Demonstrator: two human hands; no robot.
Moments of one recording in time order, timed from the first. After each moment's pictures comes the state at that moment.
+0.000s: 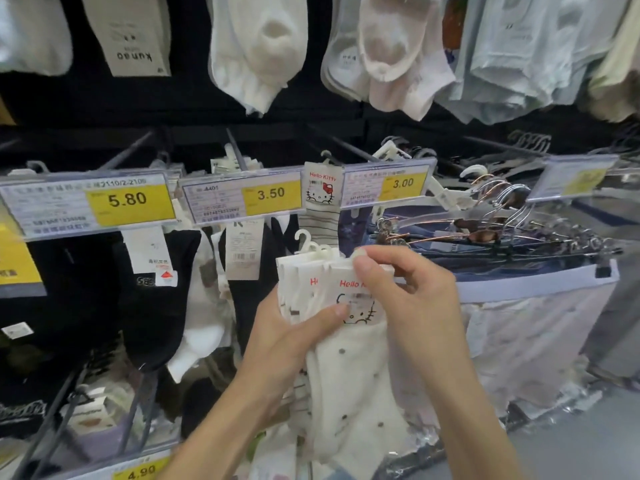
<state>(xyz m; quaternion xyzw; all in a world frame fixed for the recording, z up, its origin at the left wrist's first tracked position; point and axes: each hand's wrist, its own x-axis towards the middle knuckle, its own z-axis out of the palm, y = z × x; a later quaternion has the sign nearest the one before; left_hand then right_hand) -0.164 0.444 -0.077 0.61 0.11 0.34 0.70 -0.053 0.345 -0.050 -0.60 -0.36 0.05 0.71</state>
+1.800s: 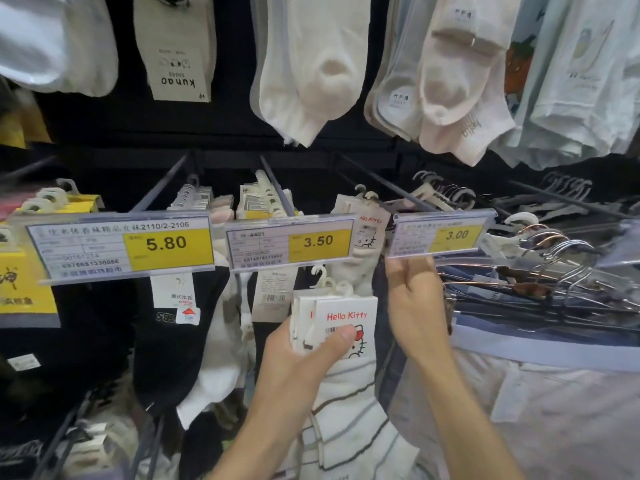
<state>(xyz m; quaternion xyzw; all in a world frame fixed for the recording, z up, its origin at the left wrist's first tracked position) -0.157 0.474 -0.077 0.61 0.17 0.38 0.67 0.004 0.433 -0.055 -0.70 -0.36 -0.06 0.61</state>
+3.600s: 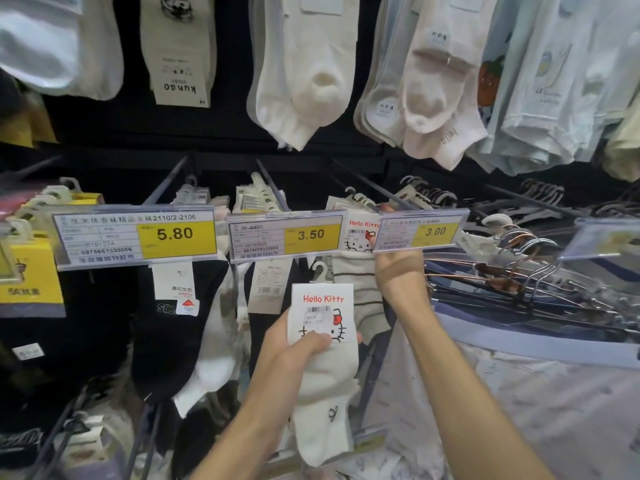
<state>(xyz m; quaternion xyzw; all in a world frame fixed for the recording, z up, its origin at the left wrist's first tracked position) -0.162 0.474 -0.087 0.58 0.19 0.33 0.72 0.024 0.445 -0.034 -0.79 -0.23 0.02 0.57</state>
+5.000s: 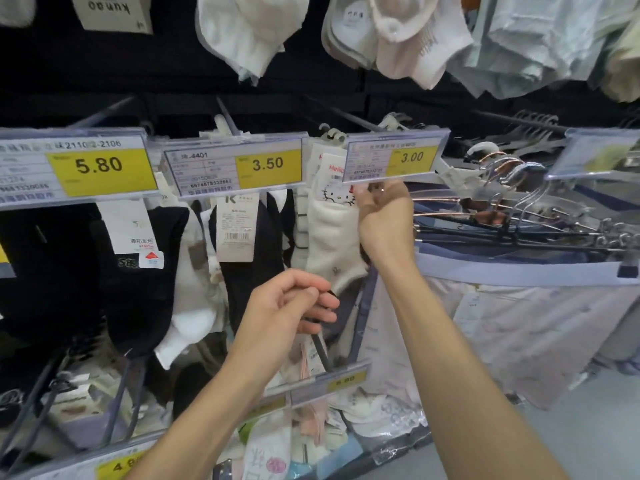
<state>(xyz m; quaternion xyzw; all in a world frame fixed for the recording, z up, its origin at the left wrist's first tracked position) -0.159 0.463 -0.094 0.68 0.22 0.29 0.64 0.019 0.442 -0.049 -0.67 -0.31 -0.05 0.68</state>
